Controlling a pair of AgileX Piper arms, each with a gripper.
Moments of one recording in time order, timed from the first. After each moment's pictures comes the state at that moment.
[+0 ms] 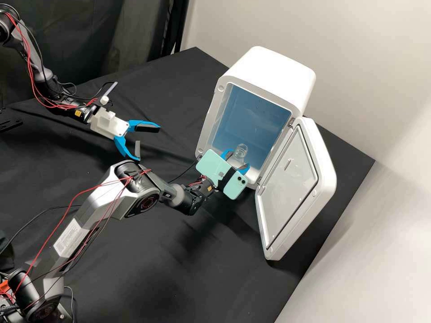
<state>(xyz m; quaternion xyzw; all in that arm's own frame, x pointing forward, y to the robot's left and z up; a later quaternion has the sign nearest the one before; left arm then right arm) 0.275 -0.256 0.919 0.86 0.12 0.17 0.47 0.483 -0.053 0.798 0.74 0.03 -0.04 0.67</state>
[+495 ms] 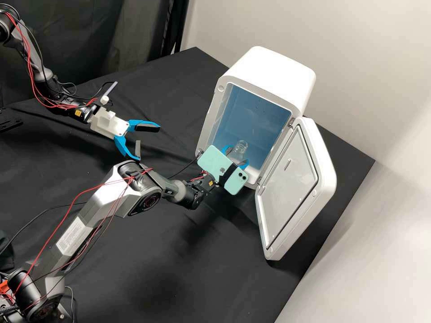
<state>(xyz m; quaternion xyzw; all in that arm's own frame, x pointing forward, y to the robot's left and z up) 0.275 -0.256 0.919 0.86 0.12 0.17 0.47 0.502 -0.046 0.790 0.75 0.03 -0.05 0.65</state>
